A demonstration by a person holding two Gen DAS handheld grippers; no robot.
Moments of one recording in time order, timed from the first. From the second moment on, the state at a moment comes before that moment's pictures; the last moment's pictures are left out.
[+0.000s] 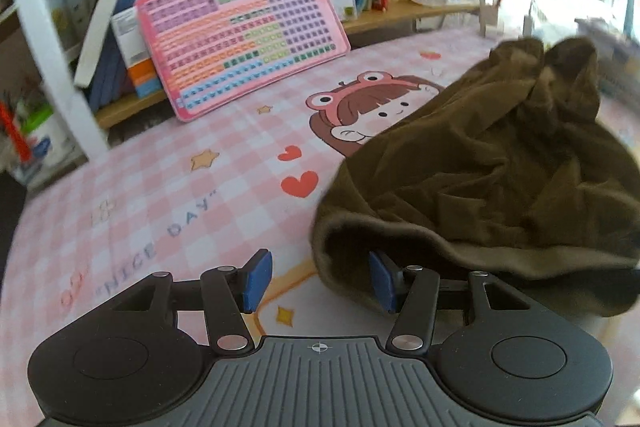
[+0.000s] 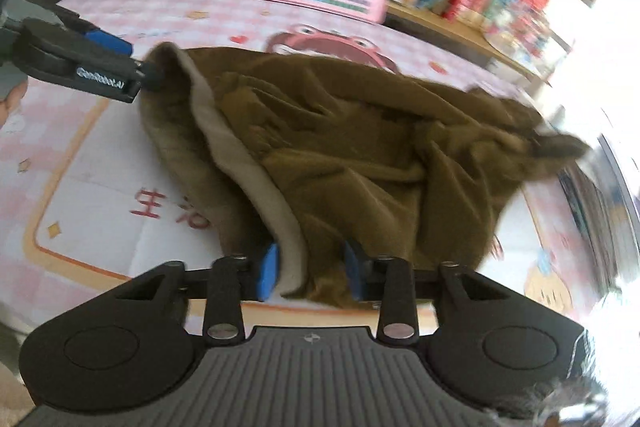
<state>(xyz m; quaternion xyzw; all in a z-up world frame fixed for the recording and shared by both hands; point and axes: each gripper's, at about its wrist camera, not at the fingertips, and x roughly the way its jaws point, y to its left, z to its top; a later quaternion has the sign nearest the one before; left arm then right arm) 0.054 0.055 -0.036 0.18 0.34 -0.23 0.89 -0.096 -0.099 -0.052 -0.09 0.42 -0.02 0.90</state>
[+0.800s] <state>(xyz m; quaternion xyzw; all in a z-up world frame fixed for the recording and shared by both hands) 0.065 0.058 -0.048 0.17 0.38 -0.25 0.87 -0.101 -0.082 -0.076 -0.12 0.44 -0.05 0.89</state>
